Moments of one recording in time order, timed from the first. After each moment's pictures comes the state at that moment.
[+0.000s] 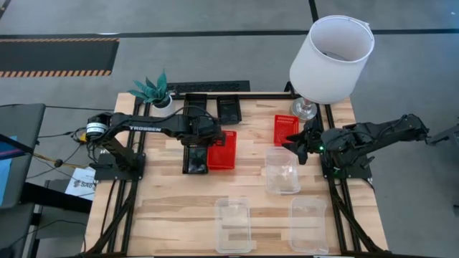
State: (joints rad) left arm 0.14 1.62 1.25 -0.79 -0.17 -1.28; right arm 0.25 0.72 0.78 -0.55 0.47 0.78
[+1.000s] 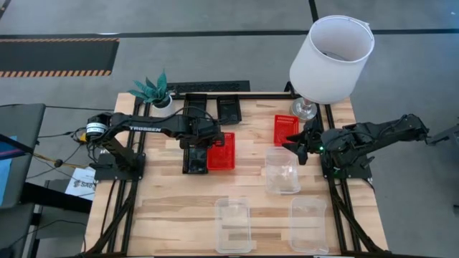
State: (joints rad) left arm 0.13 1.62 1.25 -0.82 -0.11 -1.37; right arm 0.25 0.72 0.78 -0.57 0.47 0.76
